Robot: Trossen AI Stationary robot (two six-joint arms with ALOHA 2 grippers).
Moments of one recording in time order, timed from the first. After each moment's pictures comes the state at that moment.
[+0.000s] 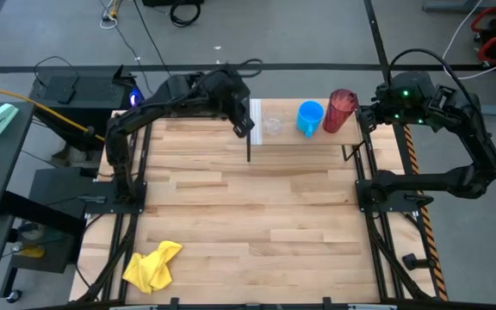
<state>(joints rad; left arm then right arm) 0.30 1.89 2.32 -1.23 -0.19 -0.21 -0.61 0.95 1.61 -1.48 0.21 0.37</state>
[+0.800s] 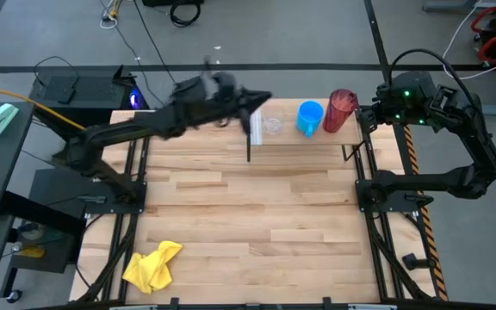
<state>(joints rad) 0.27 1.54 1.51 0.18 -0.02 -0.28 -0.61 0.94 1.61 -1.47 0.21 0.37</state>
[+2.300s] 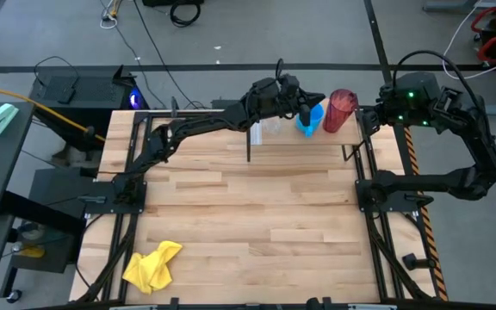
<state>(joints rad) 0.33 2.31 2.19 0.25 0.10 -0.42 -0.61 0.92 1.61 -1.48 0.20 0.37</state>
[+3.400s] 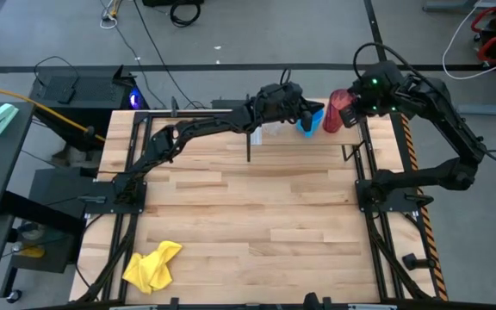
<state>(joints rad) 0.34 2.37 2.19 0.21 0.10 -0.43 -0.69 1.11 1.61 -1.44 0.18 0.26</state>
